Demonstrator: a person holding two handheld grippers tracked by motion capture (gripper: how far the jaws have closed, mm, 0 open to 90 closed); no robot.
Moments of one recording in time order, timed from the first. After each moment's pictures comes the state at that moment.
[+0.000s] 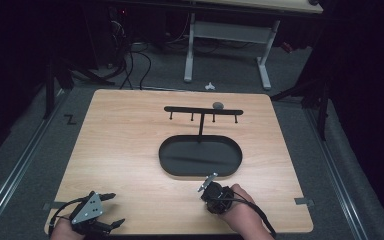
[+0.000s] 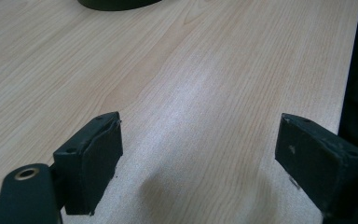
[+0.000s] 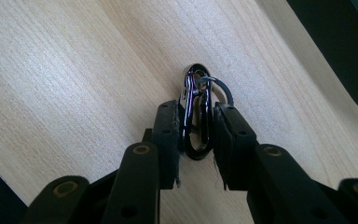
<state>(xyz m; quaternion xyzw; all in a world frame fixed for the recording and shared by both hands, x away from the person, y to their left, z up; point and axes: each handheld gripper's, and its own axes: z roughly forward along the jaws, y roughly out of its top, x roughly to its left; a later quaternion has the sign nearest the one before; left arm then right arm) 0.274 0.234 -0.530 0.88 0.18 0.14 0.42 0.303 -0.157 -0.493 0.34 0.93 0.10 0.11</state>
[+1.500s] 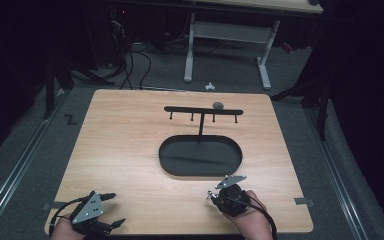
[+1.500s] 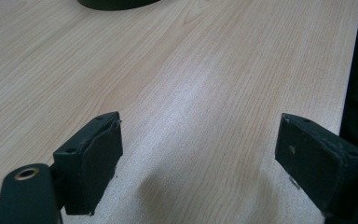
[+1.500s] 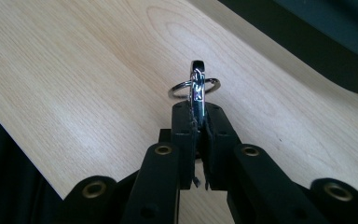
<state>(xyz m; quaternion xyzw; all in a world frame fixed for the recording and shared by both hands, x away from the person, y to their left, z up) 0.275 0.232 -0.530 0.88 0.18 0.14 0.42 0.285 -0.197 -0.483 0.41 0.87 0.25 0.10</state>
